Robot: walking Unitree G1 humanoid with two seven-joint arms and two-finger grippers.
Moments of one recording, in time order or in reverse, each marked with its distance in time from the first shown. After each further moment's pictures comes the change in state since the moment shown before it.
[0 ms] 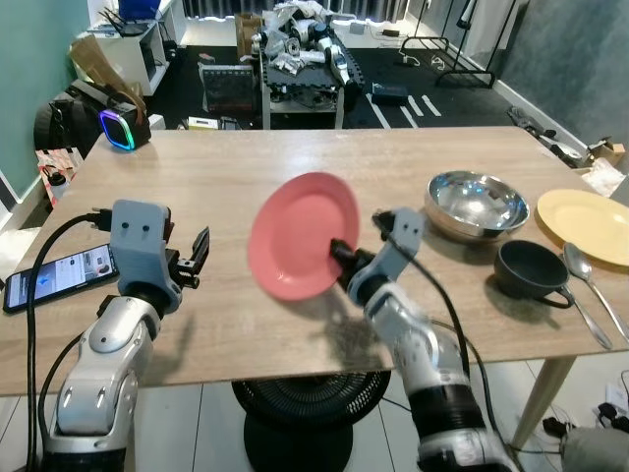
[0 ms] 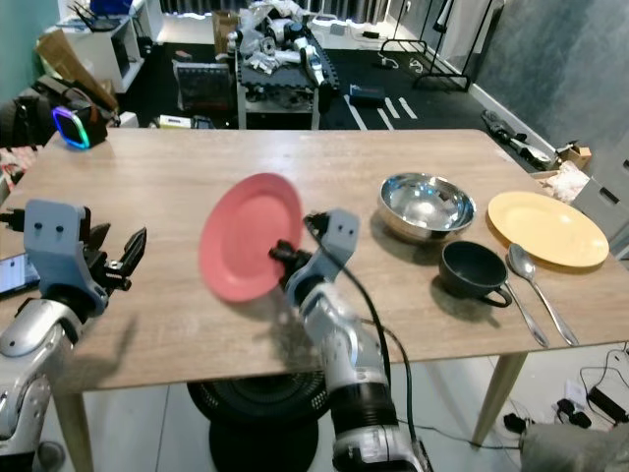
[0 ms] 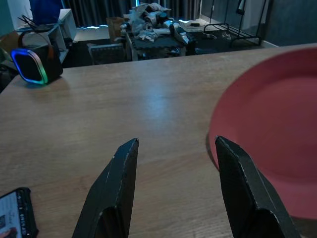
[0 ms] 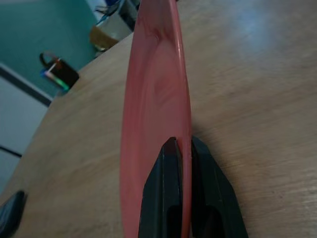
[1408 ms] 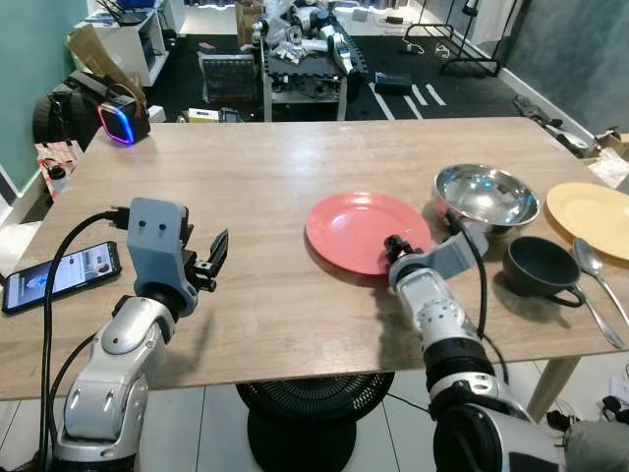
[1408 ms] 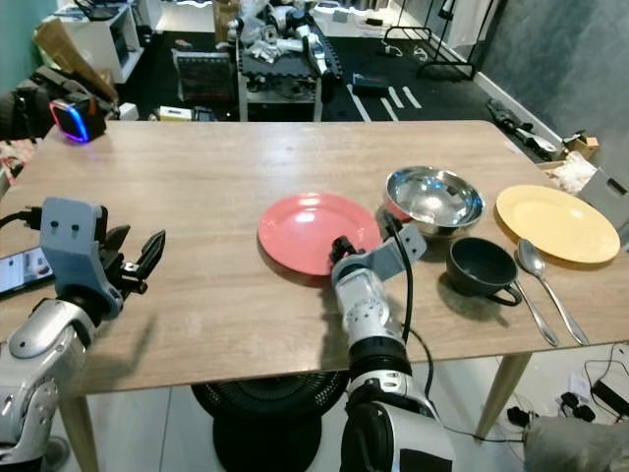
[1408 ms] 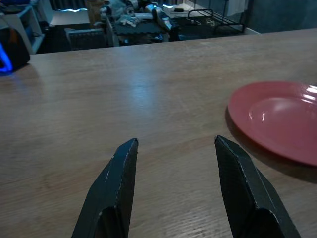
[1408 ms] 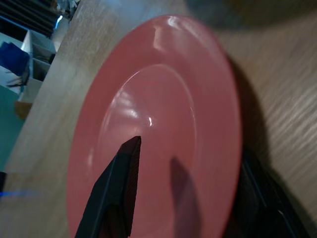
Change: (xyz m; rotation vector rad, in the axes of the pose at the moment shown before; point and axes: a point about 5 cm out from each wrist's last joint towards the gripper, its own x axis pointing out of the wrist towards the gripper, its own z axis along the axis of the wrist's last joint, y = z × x) left arm -0.001 -0.019 0.001 -0.036 0.032 -0.058; right arm 0.010 -0.059 0.032 0.291 -0.081 -0.387
